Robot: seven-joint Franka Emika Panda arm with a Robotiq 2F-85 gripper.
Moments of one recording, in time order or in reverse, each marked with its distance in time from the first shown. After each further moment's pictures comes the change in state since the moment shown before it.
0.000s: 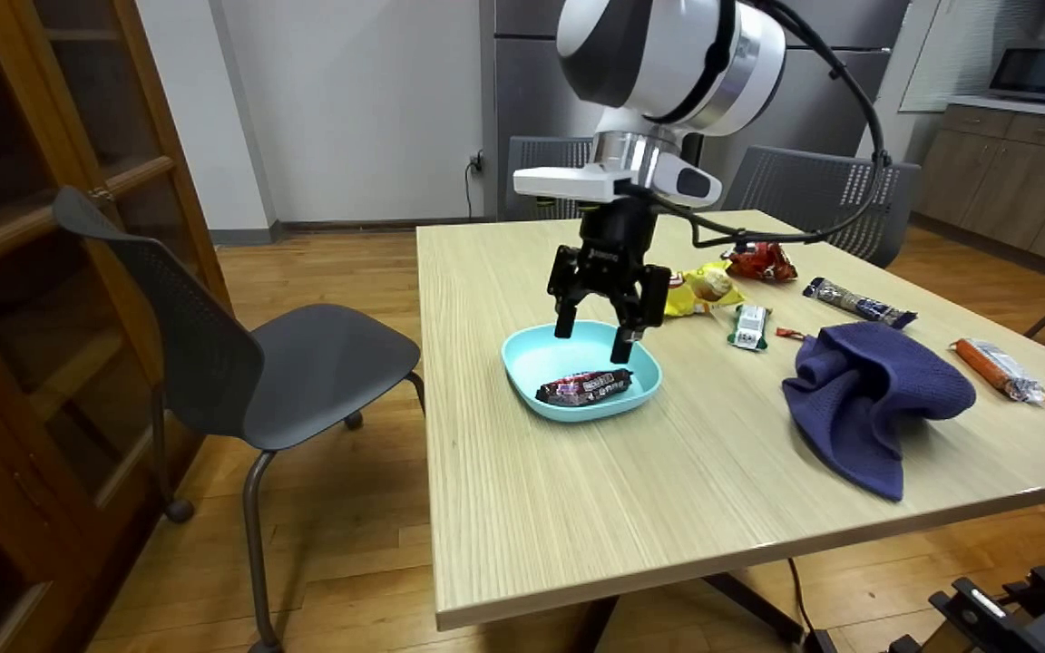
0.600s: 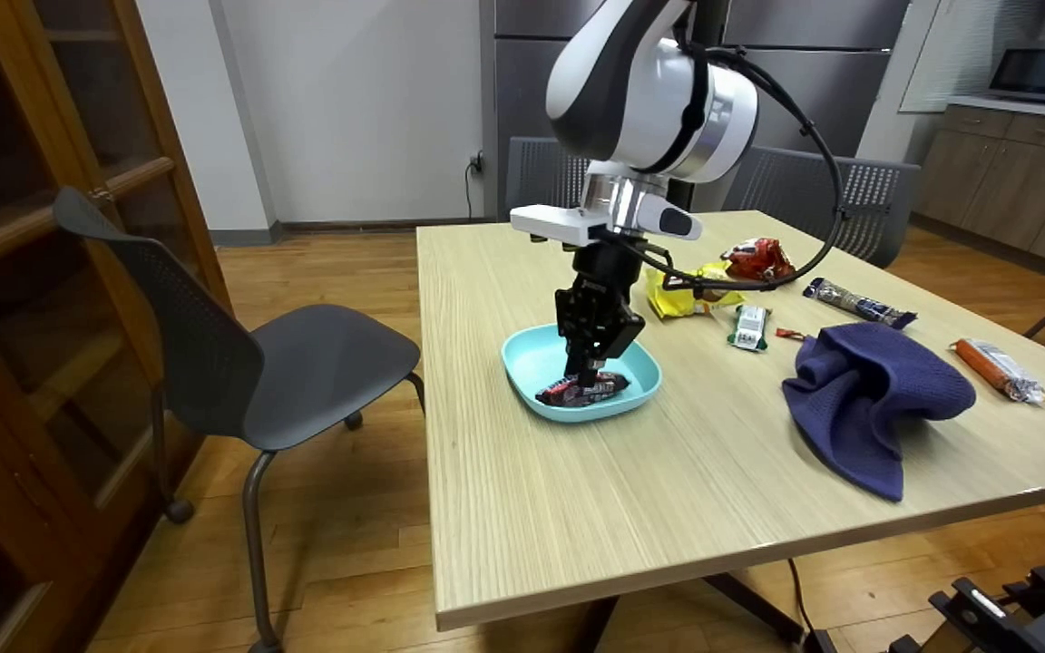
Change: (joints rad) arm 0.014 0.113 -0.015 0.065 0.009 0.070 0.080
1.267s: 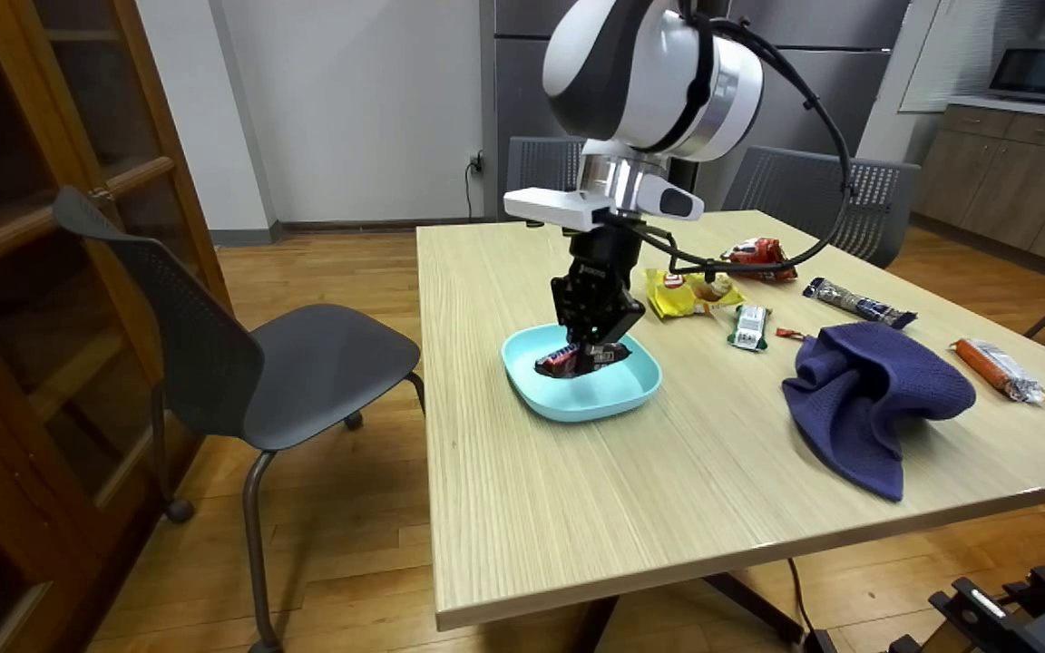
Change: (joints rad) arm 0.016 -0.045 -0.003 -0.021 -0.044 -0.007 -0.012
